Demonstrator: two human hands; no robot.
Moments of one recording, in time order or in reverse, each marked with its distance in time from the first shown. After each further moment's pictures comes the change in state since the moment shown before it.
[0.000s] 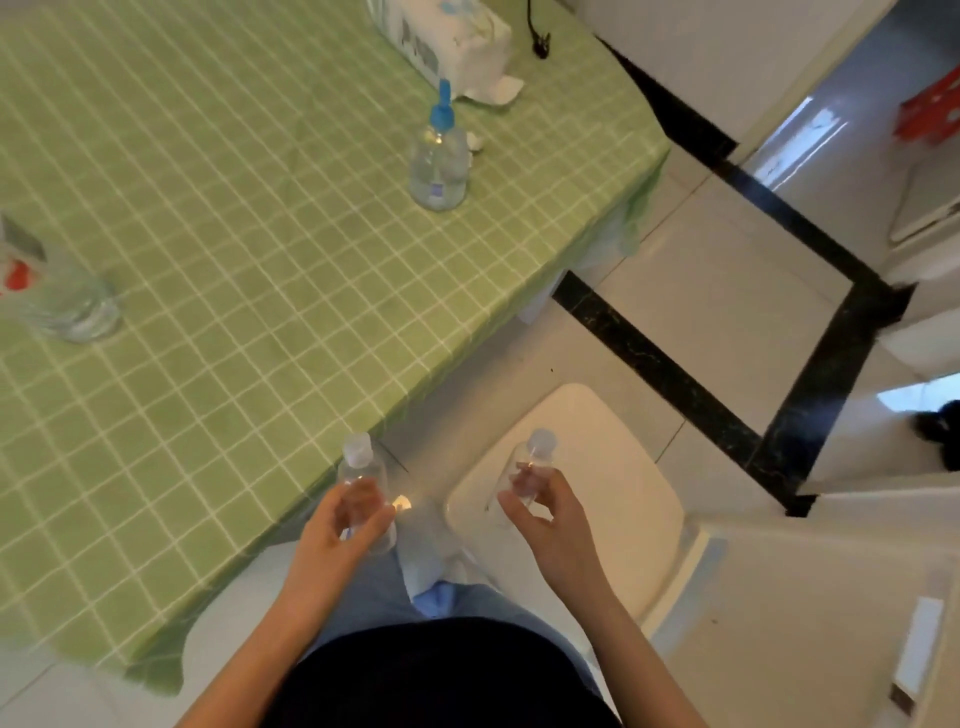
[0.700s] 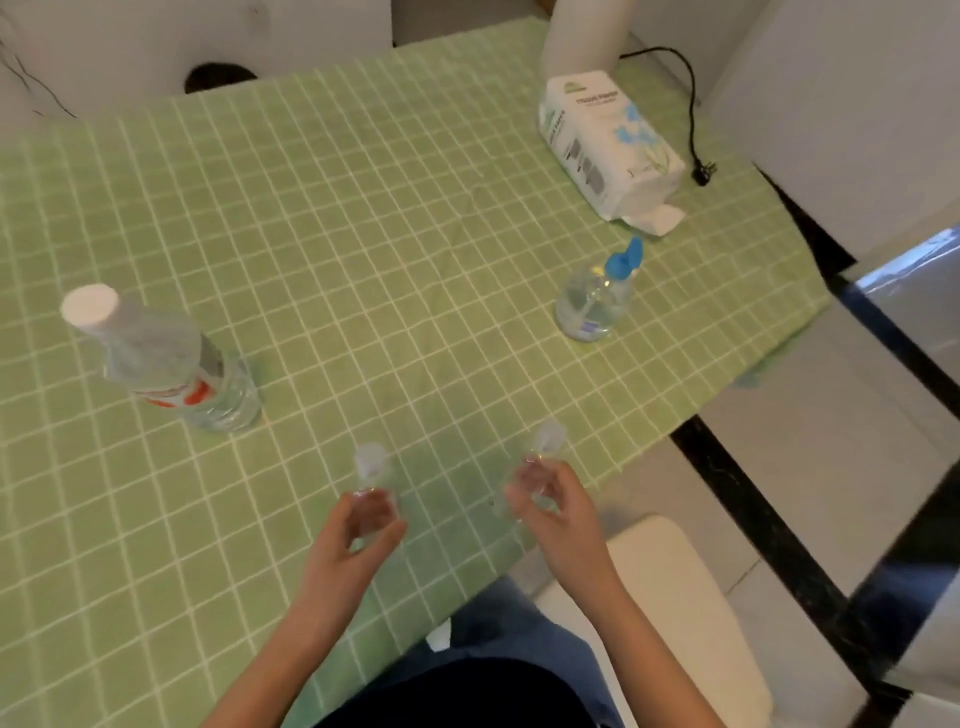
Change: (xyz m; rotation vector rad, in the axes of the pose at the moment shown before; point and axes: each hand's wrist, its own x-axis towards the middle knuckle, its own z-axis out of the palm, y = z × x) left_hand 0.117 0.064 -0.103 -0.101 0.192 0.057; right_hand 0.132 -0.136 0.130 0.019 -0.214 -0.169
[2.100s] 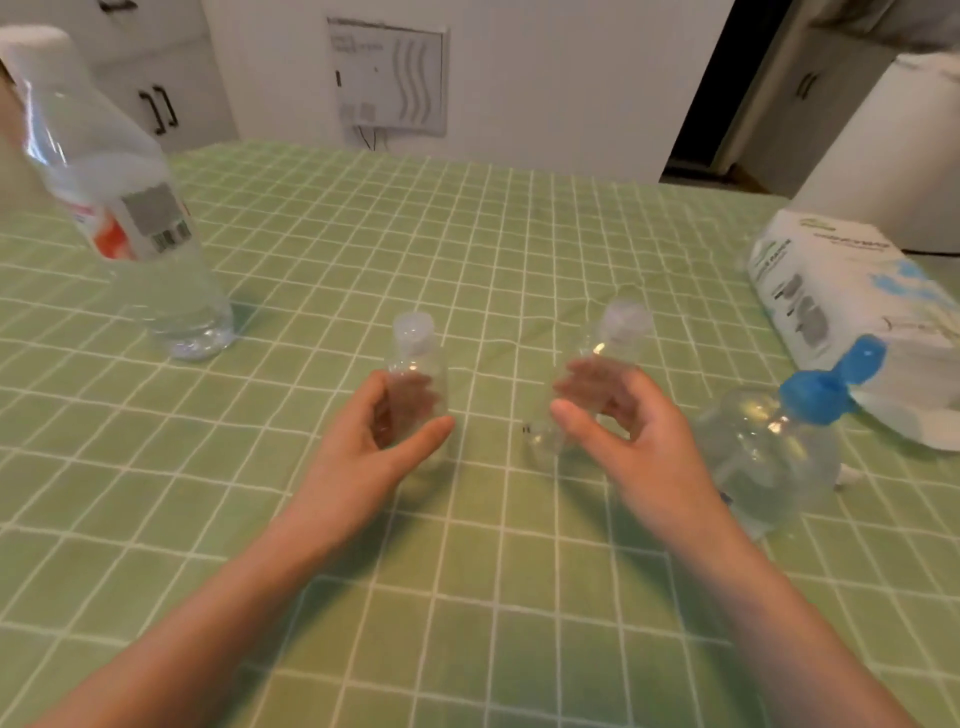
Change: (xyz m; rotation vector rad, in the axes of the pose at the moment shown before) left_hand 0.160 -0.003 0.117 -0.089 0.497 0.543; right_hand 0.261 -0.018 -0.036 -0.103 -0.686 -0.681
